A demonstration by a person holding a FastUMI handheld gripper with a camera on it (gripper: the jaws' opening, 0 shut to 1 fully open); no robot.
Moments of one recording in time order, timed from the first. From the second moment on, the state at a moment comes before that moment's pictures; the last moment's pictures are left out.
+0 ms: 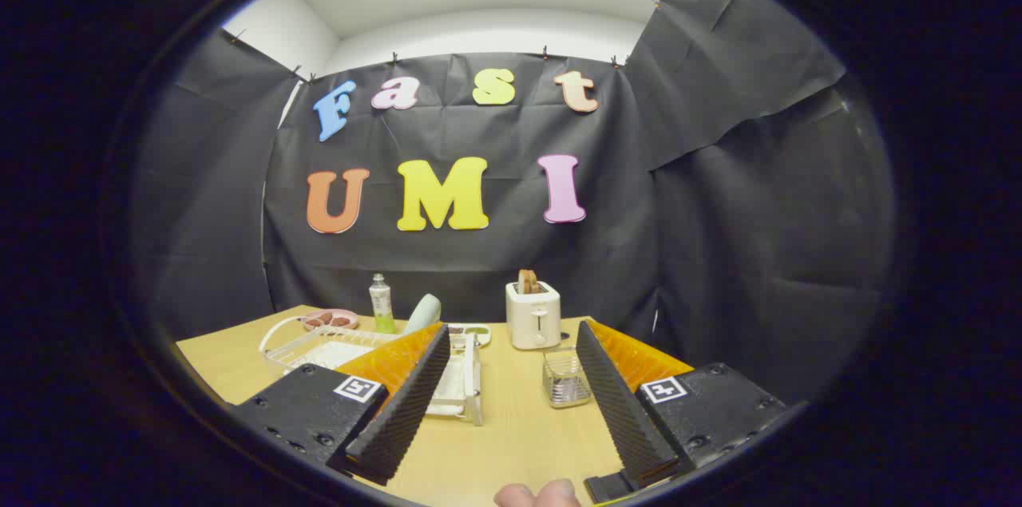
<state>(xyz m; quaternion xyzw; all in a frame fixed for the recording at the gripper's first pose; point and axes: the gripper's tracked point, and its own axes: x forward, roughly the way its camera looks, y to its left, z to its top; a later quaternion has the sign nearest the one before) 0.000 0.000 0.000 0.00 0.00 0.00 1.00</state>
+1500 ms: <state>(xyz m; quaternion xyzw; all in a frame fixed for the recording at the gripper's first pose) 0.089 0.085 0.050 -0.04 0.08 0.08 0.99</state>
